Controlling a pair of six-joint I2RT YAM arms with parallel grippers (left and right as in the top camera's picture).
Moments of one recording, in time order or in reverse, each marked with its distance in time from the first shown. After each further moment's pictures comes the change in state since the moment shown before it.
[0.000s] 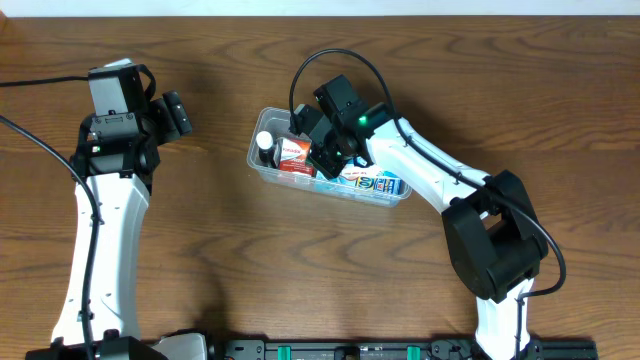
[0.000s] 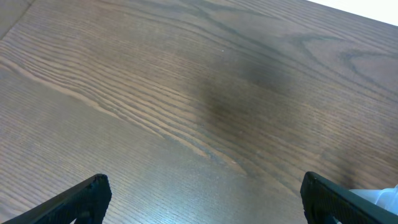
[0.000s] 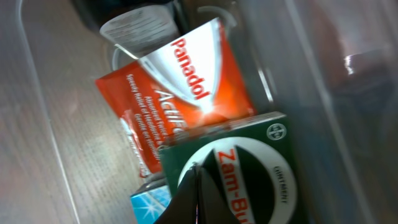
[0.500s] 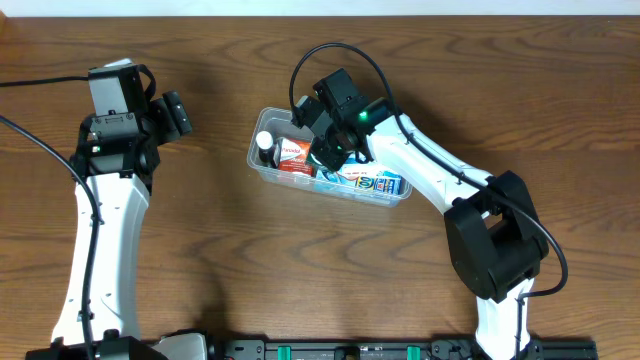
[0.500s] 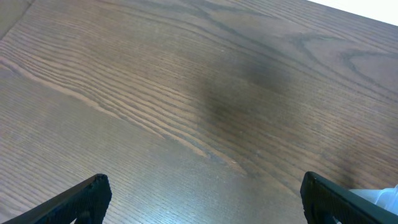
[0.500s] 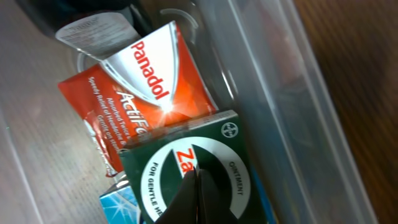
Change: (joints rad) left arm 0.000 0.000 0.000 0.000 0.000 0.000; right arm -0.002 0.000 0.027 -0.010 0.094 0.000
